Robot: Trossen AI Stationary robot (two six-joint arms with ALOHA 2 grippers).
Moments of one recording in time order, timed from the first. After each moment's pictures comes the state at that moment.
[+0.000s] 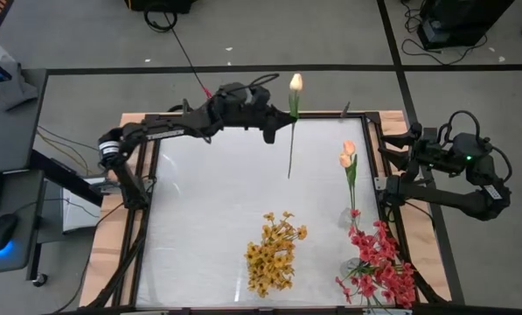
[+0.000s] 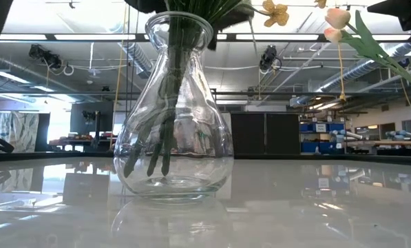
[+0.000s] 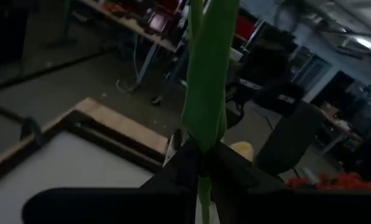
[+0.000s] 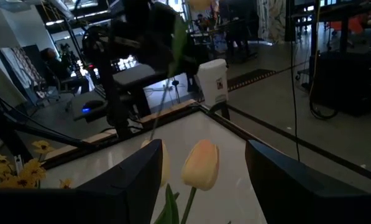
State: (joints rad) left arm 0.35 1.71 1.51 0.14 0.29 -0.47; right arm -0.30 0.13 0.83 -0.78 0.08 0.24
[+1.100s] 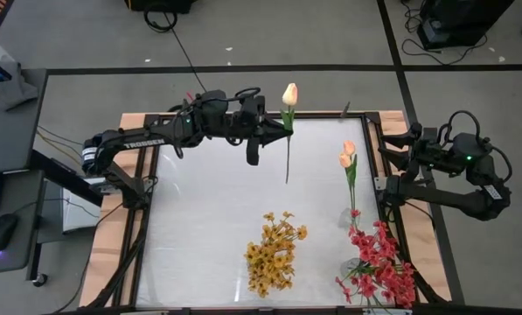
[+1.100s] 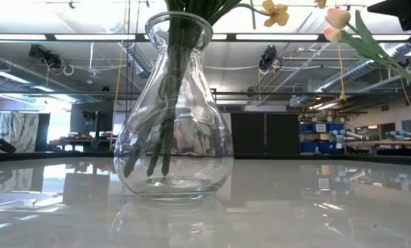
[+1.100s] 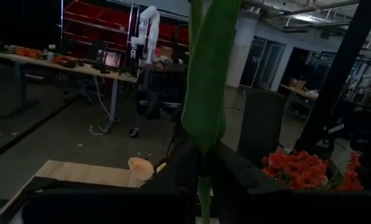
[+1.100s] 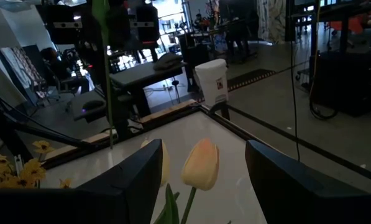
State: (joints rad) left arm 0.21 1.56 1.51 0.14 0.30 -0.22; right arm -0.30 0.13 0.83 -0.78 0.08 0.24
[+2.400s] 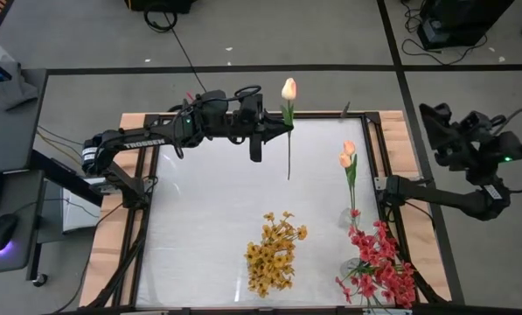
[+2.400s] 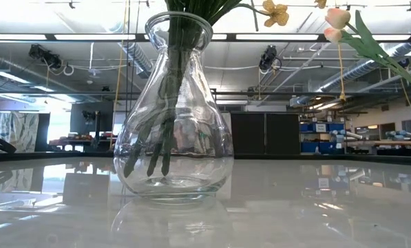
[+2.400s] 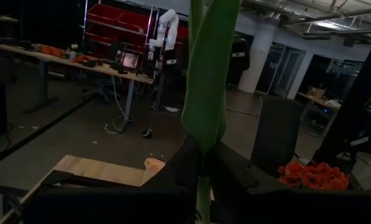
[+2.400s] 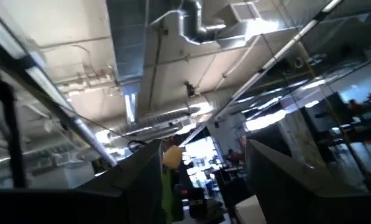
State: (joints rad) left arm 0.21 1.56 1.51 0.14 0.22 -0.25; right arm -0.30 0.13 0.83 -0.12 0.13 0.34
